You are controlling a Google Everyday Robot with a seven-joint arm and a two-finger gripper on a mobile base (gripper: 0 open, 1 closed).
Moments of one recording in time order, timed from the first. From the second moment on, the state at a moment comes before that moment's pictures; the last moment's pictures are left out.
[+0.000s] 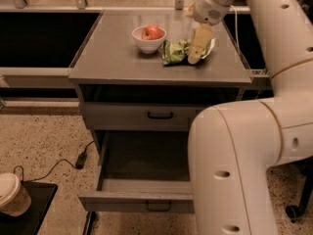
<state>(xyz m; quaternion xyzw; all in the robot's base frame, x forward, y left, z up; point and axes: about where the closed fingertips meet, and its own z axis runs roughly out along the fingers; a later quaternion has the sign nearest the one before) 0.737 -0.122 0.933 -0.70 0.67 0.03 0.24</state>
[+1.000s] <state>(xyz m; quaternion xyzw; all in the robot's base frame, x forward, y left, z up) 0.781 -0.096 0.934 -0.70 0.66 -0.04 0.25</state>
